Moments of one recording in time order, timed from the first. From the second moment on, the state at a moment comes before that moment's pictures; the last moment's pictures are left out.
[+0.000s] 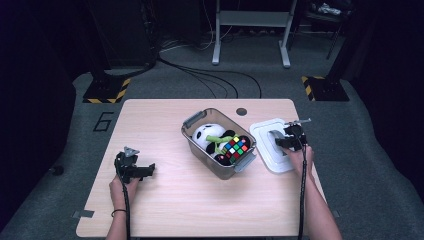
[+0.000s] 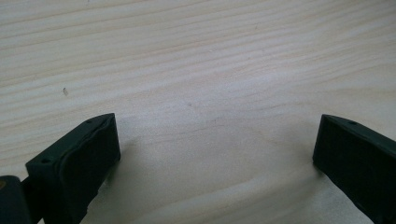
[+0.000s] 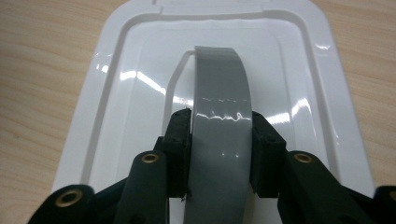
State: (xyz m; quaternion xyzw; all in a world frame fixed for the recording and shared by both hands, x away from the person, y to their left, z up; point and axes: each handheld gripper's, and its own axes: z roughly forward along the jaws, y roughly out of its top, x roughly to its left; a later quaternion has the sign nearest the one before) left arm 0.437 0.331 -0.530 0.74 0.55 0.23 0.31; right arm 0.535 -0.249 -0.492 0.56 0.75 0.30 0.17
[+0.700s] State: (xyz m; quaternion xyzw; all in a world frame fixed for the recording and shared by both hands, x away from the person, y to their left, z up) left arm 0.437 0.331 -0.530 0.74 0.55 0.23 0.31; right arm 0.524 -0.253 -0.464 0.53 0.77 0.30 0.18
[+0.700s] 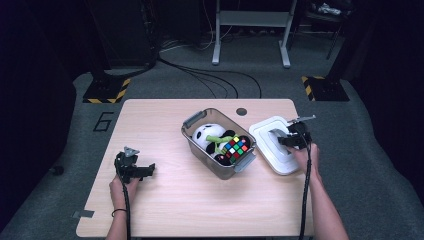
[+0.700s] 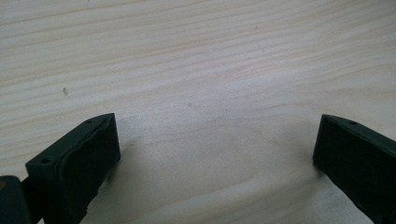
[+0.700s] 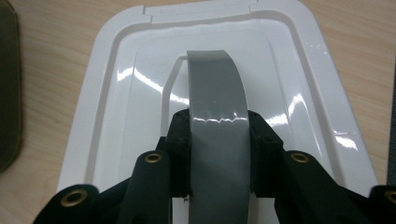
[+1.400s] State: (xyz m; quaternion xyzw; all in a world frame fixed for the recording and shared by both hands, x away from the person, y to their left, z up) left arm 0.437 0.331 -0.531 0.74 0.55 0.23 0.32; right arm 0.516 -0.254 -0.400 0.51 0.78 0.31 0.20
